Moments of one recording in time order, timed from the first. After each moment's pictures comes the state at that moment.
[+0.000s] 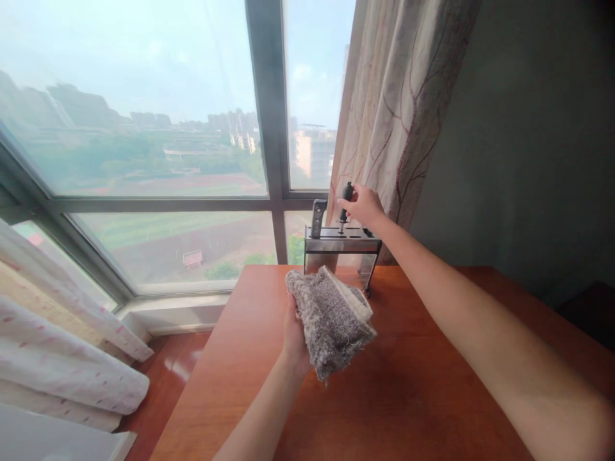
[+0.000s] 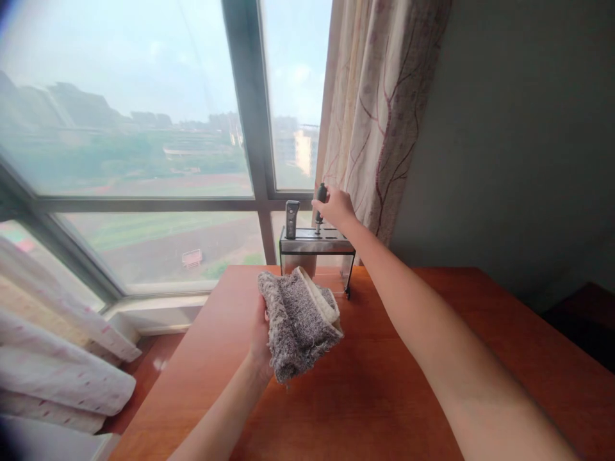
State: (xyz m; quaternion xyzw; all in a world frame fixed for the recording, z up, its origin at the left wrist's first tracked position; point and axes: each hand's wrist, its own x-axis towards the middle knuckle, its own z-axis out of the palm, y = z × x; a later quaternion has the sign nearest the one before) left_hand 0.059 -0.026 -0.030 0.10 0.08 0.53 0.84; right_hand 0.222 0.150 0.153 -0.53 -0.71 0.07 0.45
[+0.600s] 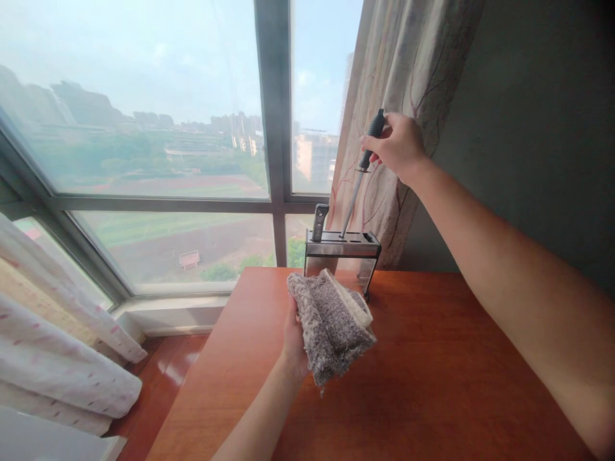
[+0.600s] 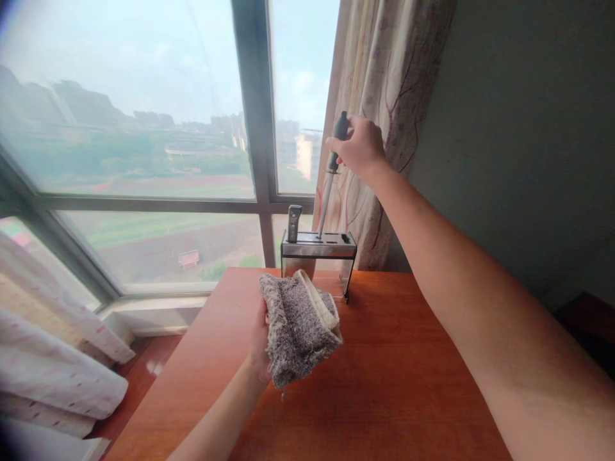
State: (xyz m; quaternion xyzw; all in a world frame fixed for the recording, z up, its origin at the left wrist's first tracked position) left_hand 0.061 -0.026 -0.031 0.11 0.06 0.51 0.85; right_hand 0.244 0.145 0.274 -0.43 -0.71 0.00 0.56
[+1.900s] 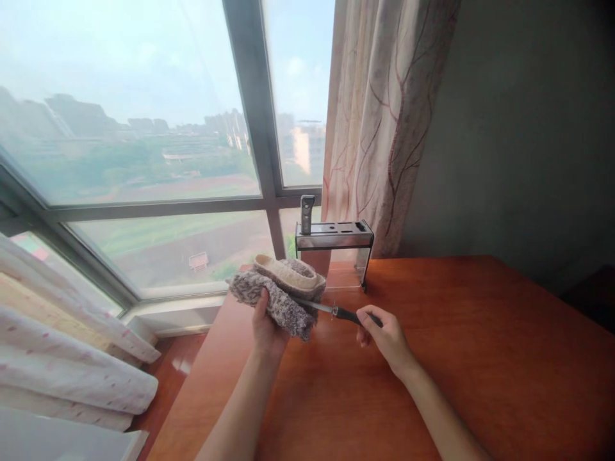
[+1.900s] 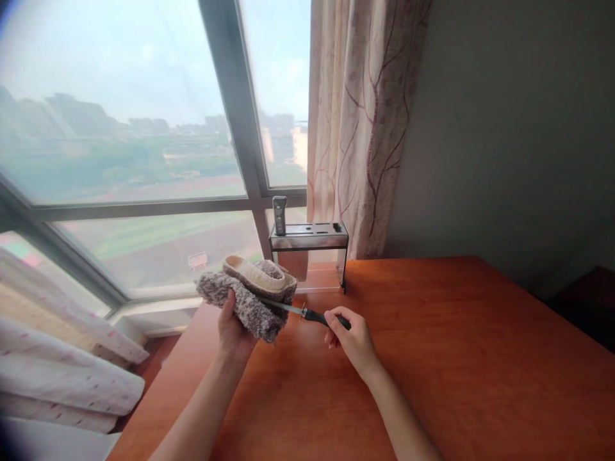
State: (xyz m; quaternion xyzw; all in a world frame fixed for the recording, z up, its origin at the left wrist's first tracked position) left_hand 0.022 -0.015 -0.007 0.07 0.21 0.73 0.64; right_hand 0.247 -0.045 -0.040 -0.46 -0.52 0.51 0.51
